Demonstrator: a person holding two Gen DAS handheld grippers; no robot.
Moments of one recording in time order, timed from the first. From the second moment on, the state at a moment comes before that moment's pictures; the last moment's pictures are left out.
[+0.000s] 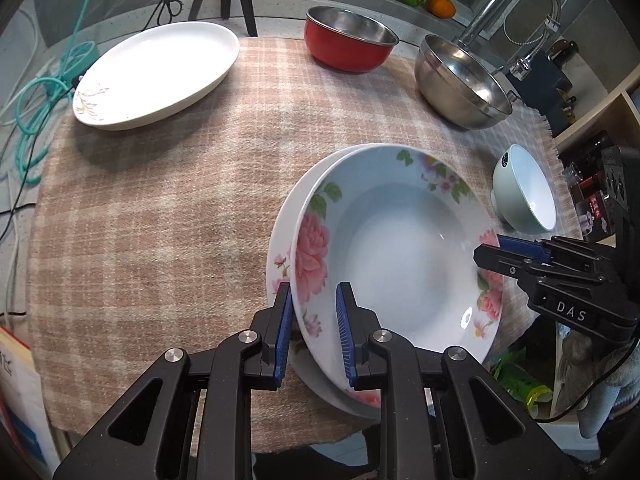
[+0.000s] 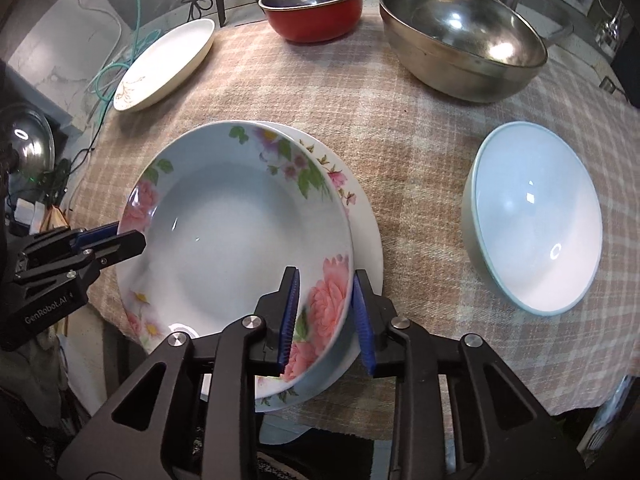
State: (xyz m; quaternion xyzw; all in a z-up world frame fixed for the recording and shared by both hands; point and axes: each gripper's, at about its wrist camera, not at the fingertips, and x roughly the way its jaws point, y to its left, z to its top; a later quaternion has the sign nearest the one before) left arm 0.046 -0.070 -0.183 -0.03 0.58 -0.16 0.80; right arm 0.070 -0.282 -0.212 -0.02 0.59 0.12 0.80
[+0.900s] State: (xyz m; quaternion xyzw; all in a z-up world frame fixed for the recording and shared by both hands) left arm 0.055 -0.033 -0.157 -0.07 0.55 -0.14 0.82; right arm 0.074 -0.262 -0.164 -0.03 0.52 0.14 0.84
